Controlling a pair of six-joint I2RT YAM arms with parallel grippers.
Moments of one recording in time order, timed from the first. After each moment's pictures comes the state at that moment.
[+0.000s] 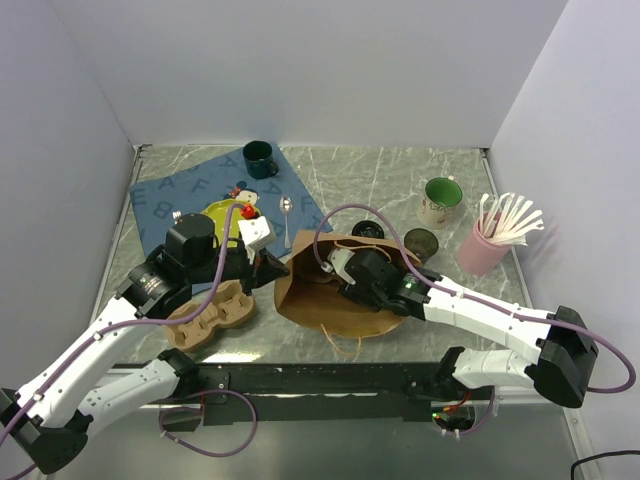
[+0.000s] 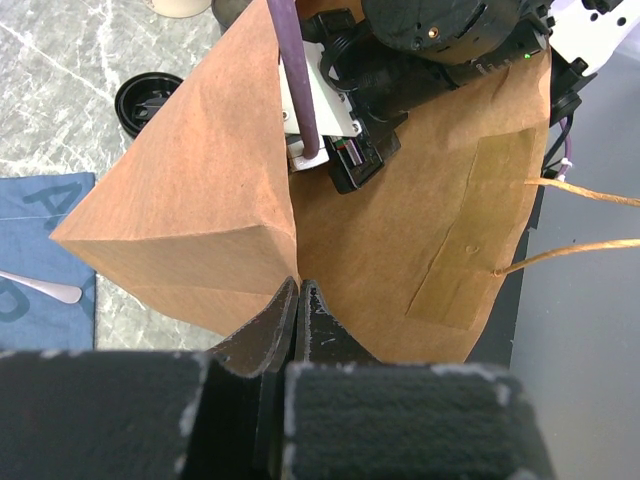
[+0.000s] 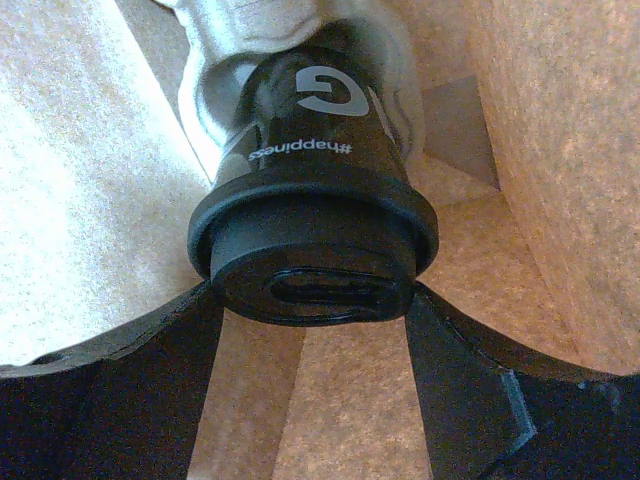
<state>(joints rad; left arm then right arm) -0.65 0.86 0.96 -0.47 0.58 0.08 0.94 1.18 0.81 -0.61 0.42 -0.29</state>
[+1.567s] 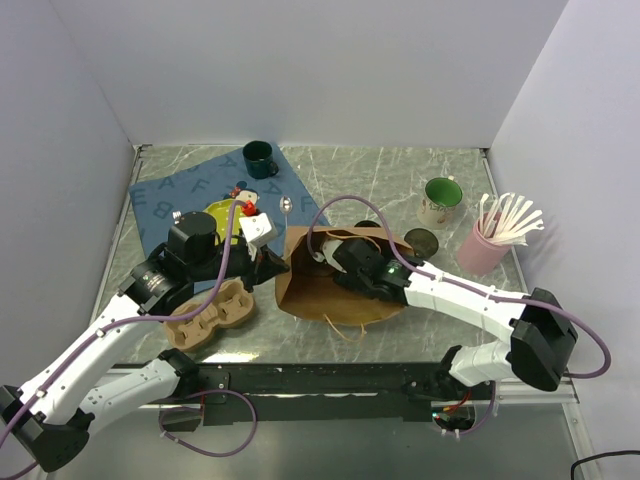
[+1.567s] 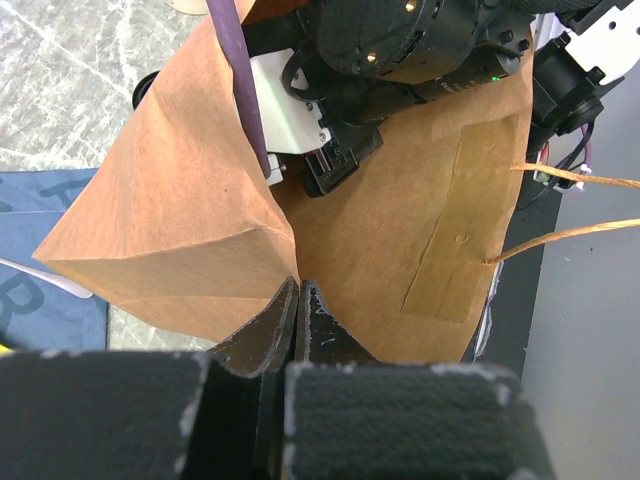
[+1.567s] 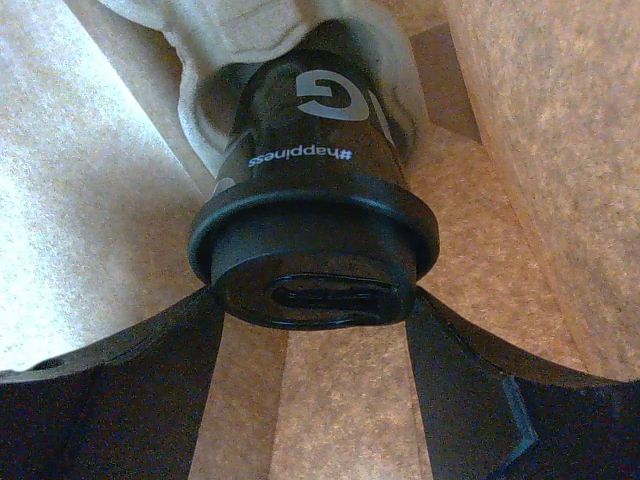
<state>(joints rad) -0.65 0.87 0.96 -0.46 0.55 0.08 0.90 1.33 0.91 -0.60 0.49 -0.37</state>
